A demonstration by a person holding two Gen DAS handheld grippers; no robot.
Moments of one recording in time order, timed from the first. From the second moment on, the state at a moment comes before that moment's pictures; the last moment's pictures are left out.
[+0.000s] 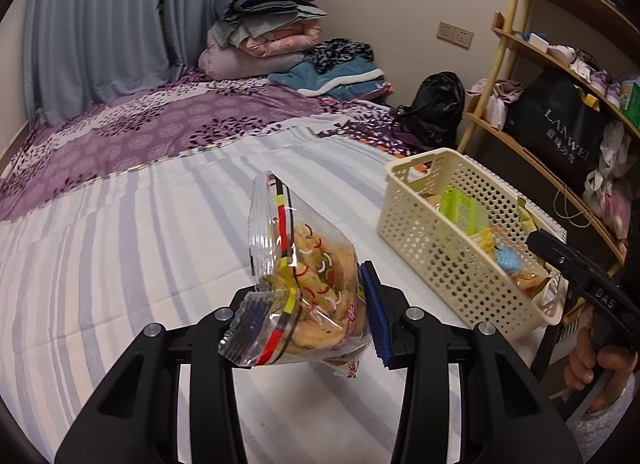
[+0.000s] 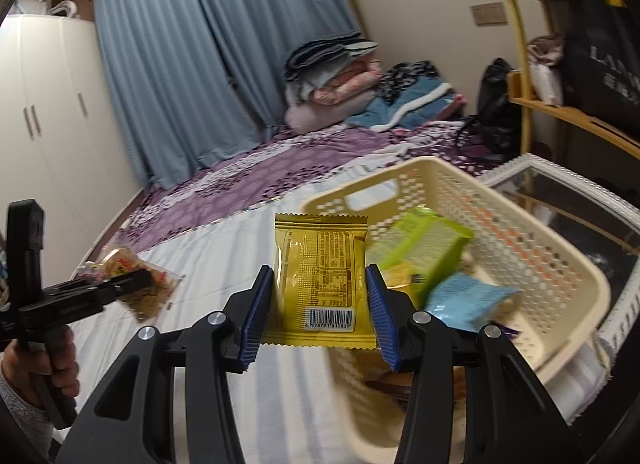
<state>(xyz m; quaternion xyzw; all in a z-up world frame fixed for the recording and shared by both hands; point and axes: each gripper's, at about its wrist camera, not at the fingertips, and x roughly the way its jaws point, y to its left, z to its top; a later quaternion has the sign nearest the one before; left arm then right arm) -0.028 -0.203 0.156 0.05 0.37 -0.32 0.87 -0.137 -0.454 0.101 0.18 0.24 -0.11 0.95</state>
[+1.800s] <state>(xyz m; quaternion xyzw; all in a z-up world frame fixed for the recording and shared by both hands) -0.066 -0.418 0.189 0.17 0.29 -0.43 0.84 -0.183 -0.515 0.083 0.21 0.23 -0.21 0.93</state>
